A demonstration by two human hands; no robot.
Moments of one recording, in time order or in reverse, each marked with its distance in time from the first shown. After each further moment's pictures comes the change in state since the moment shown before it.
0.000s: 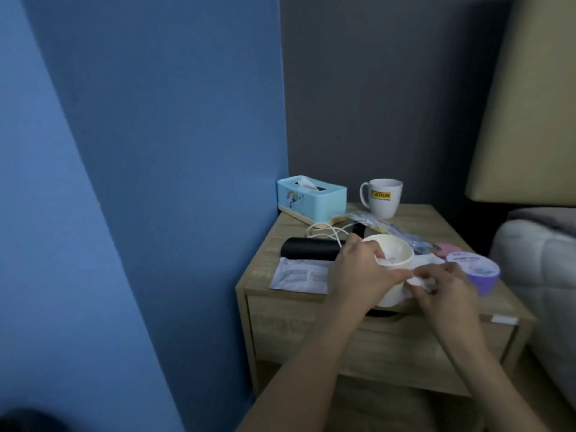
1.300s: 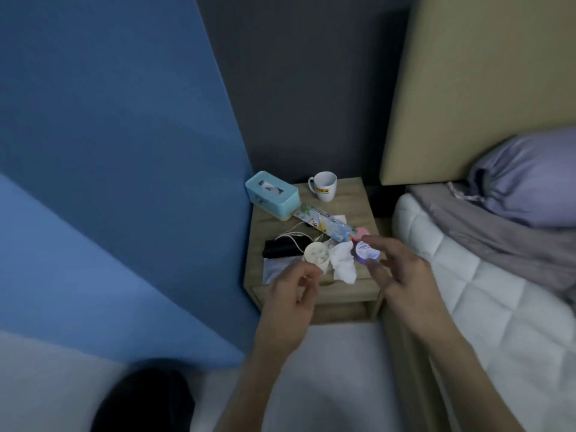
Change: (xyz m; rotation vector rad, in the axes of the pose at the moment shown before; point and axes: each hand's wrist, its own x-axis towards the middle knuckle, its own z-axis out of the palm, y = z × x) left_hand -0.063 0.222 -0.262 -0.289 -0.248 -0.156; right_hand 0.095 -0.248 -0.314 0.381 -0.394 0.270
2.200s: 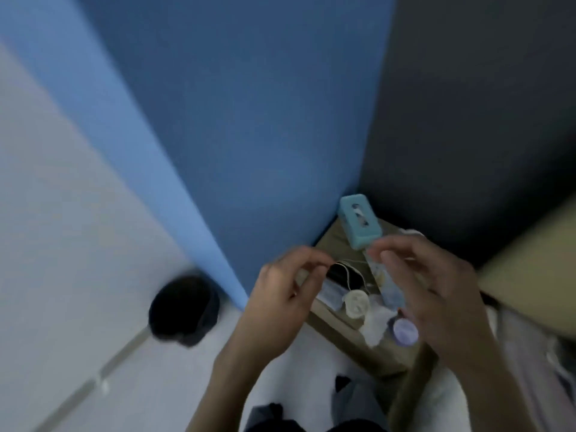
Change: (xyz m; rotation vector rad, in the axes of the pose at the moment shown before) left_hand 0.033 0.183 -0.096 0.068 0.537 -0.167; right_hand 0.154 -0.176 -0.063 0.182 -0.594 -0.296
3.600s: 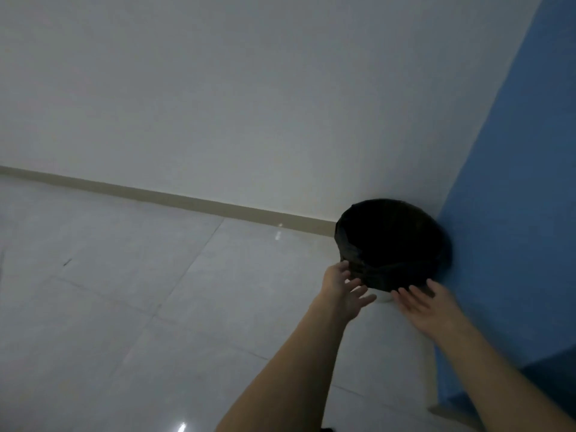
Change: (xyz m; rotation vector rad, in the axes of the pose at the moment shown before) left_hand -0.165 -0.580 0.061 -1.384 1.343 -0.869; right_hand -0.030 0.410 0.590 0.674 -0.836 1.247
